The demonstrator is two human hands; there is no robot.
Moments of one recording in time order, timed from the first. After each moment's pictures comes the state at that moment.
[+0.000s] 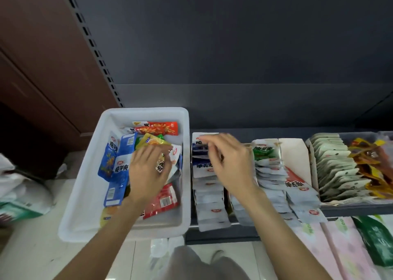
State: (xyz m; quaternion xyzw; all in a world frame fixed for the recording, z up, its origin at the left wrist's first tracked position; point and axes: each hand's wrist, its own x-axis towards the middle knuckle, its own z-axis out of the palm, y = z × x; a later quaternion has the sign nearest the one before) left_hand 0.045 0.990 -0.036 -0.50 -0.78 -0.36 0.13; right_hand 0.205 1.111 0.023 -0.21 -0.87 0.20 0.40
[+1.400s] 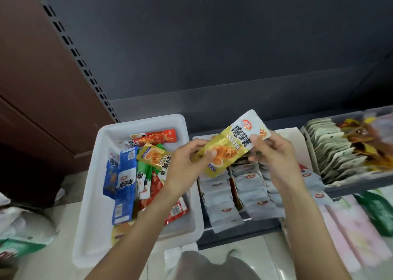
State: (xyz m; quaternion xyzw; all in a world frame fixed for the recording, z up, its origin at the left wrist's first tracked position) left_hand 0.085 1.032 0.026 -0.44 -0.65 -0.53 -0.32; right_hand 0.256 1.124 0.046 -0.40 -0.52 0.64 0.41
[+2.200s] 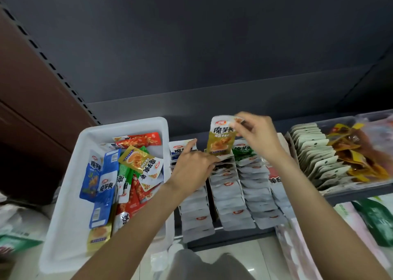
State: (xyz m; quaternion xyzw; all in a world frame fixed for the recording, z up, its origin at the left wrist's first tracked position) left_hand 0.125 1.096 -0.015 -0.72 -0.68 -0.16 0.06; right_hand 0.270 1.237 0.022 -0.28 -0.84 0.32 0.33
